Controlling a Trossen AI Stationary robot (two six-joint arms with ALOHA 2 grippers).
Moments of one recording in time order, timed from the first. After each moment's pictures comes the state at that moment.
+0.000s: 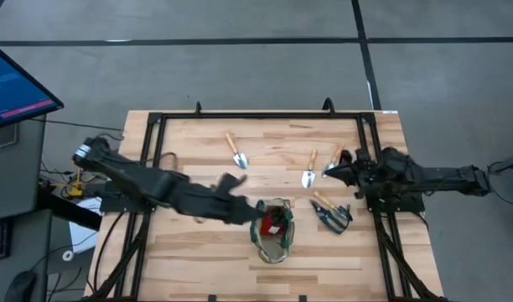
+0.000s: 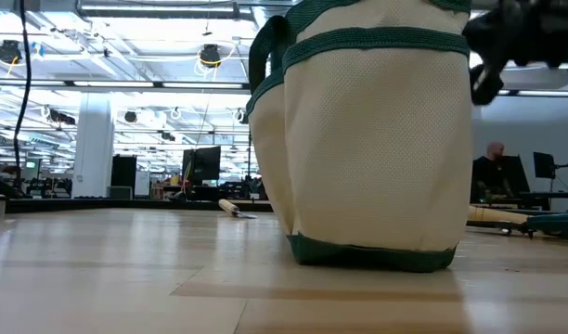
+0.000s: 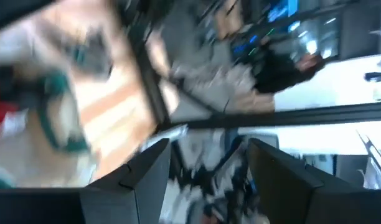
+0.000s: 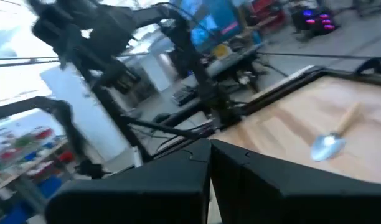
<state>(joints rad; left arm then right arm) -0.51 1.25 1.46 -0.31 -0.45 -1.37 -0.03 0.28 0.22 0.11 -0.03 0.53</state>
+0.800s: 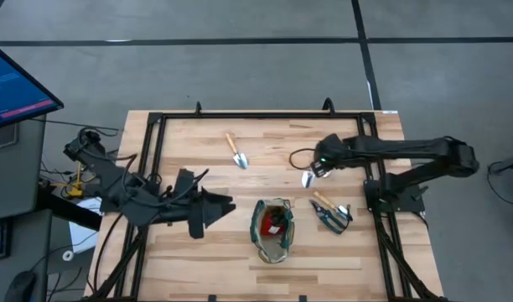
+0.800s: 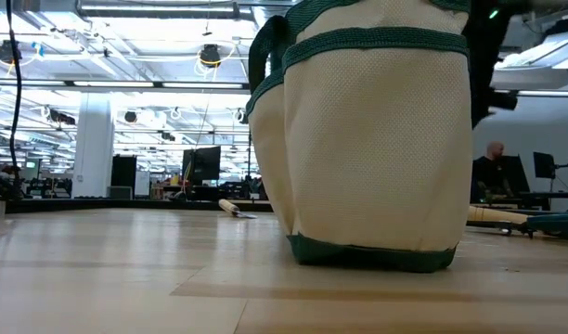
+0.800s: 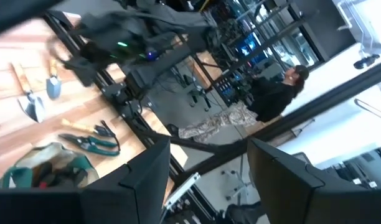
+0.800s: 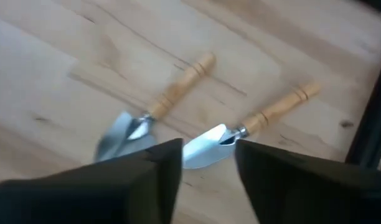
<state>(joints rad) -0.74 1.13 1.46 -0.31 -0.87 -1.00 -0.18 1.26 0.89 -1.00 0.39 0.86</state>
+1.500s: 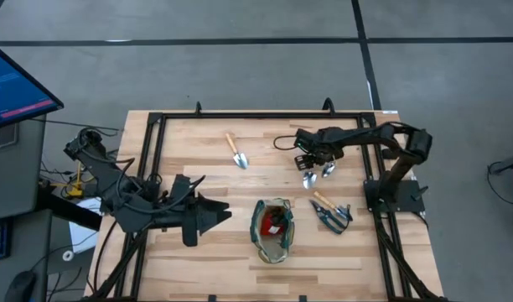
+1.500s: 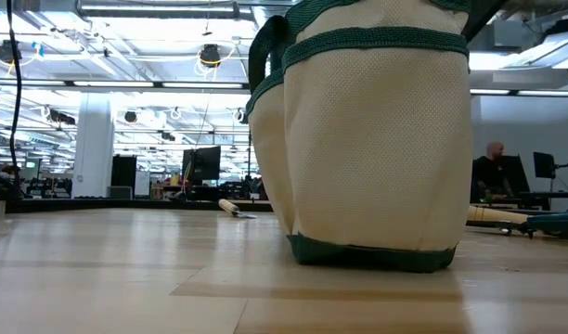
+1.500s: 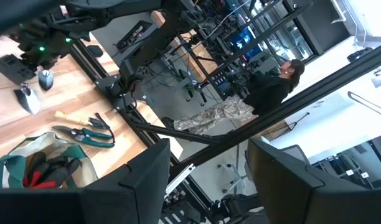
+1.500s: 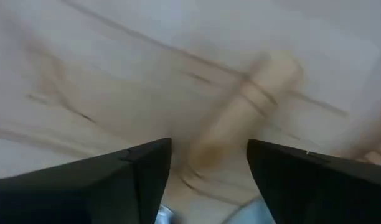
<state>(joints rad) -0.79 1.13 1.46 -0.31 -0.89 -1.00 -0.44 1.70 0.89 -0.68 0.10 0.78</state>
